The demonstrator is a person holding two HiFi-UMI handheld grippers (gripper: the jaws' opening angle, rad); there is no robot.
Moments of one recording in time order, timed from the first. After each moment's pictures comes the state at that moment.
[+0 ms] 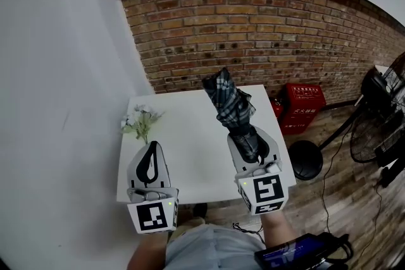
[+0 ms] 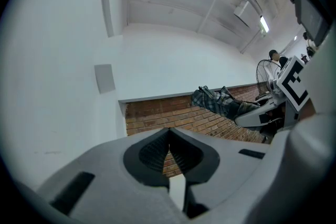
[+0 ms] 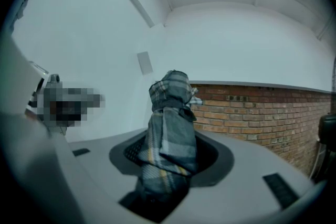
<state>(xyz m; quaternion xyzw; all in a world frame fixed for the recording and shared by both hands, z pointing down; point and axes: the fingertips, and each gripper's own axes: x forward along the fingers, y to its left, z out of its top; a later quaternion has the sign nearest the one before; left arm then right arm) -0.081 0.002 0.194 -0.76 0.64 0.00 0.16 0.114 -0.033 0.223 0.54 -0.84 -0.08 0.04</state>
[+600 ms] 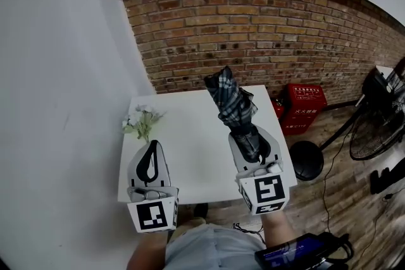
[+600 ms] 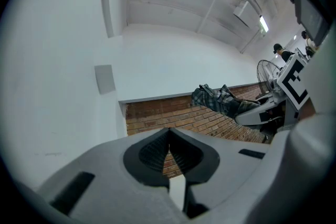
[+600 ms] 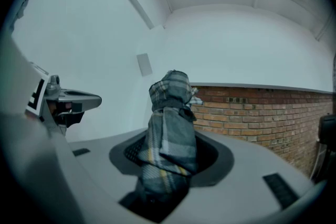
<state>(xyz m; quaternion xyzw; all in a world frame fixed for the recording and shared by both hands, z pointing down) -0.083 0.003 0.195 -0.76 0.64 0.00 0.16 0.114 -0.032 0.220 0.54 -0.84 -0.08 0.03</state>
